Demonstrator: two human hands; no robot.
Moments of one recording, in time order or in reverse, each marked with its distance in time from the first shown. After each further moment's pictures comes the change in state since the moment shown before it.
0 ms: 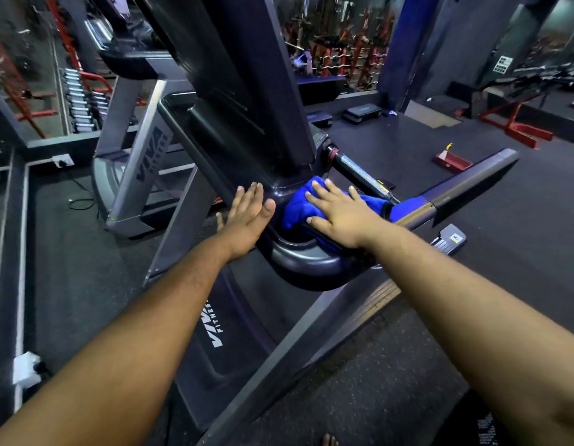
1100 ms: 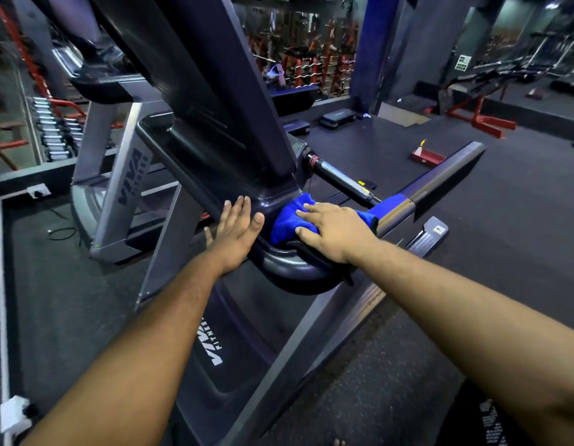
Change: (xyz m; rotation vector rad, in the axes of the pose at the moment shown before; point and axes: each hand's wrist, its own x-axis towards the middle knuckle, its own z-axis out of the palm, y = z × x) left_hand -0.001 -0.002 0.000 0.087 -0.003 0.018; right_hand -0.032 -0.017 0.002 0.061 0.137 0.127
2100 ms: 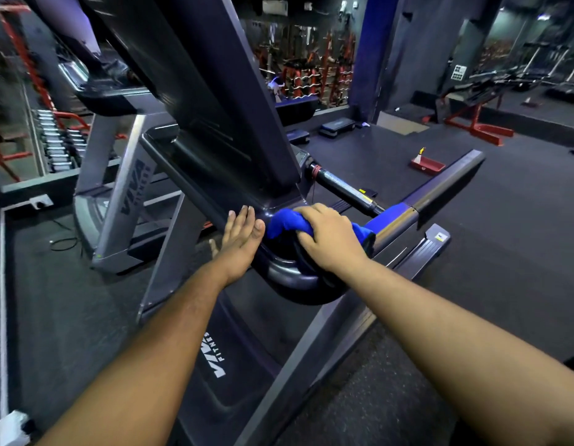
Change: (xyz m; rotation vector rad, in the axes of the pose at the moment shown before) left_hand -0.006 0.005 -0.004 -0.136 0.004 -0.004; right_hand 0.012 -0.025 0.015 0.179 0.371 0.021
